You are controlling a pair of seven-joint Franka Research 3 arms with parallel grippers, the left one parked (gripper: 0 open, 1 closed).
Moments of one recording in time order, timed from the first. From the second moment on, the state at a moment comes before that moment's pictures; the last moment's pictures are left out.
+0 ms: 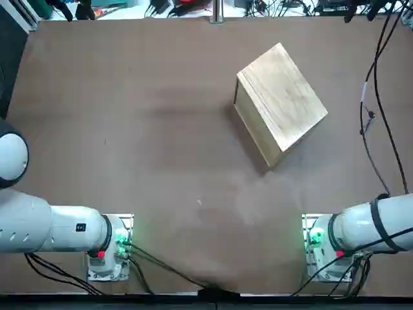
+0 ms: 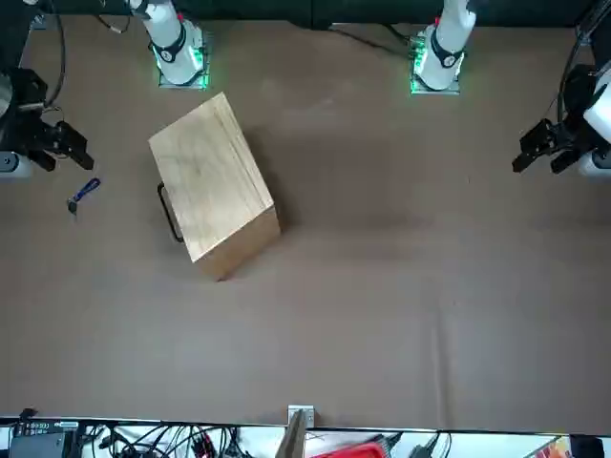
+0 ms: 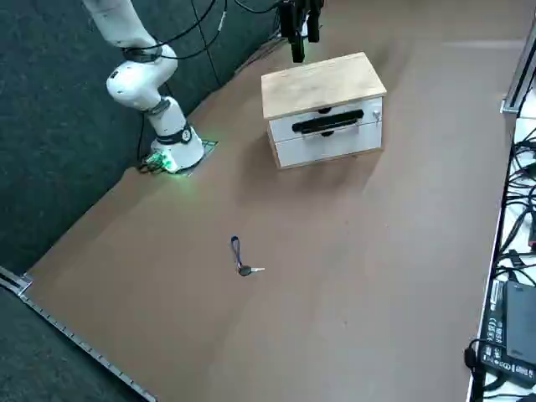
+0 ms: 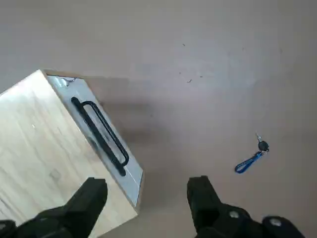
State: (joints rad) arm 0.03 0.01 -0.03 -1.62 -0.01 1.61 -0.01
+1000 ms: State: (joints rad) arm 0.03 0.01 -0.03 -1.62 -0.01 1.61 -0.01
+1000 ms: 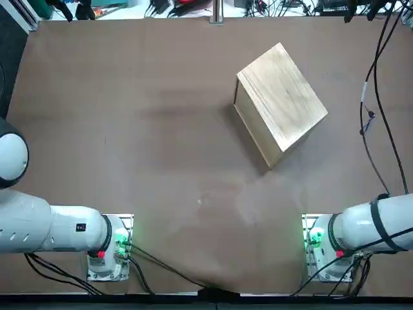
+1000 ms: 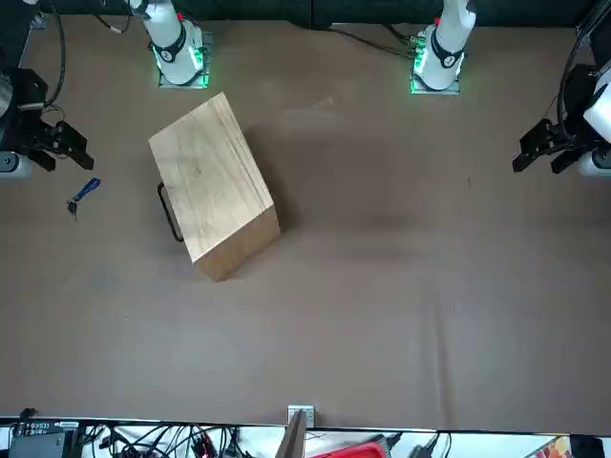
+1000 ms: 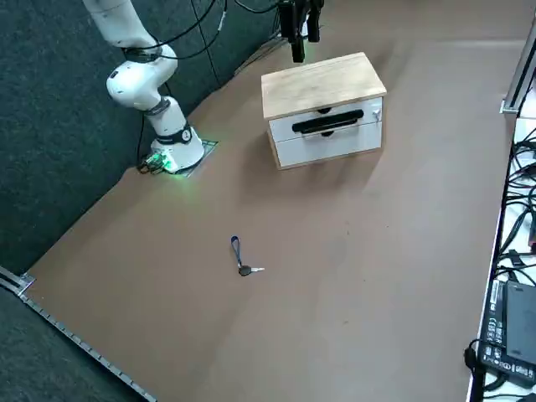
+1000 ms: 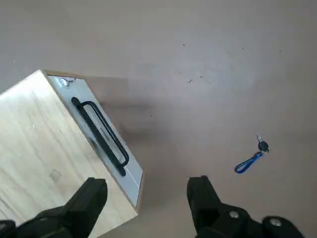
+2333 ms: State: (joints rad) arm 0.04 0.02 -0.03 -1.61 -0.01 1.62 0.00
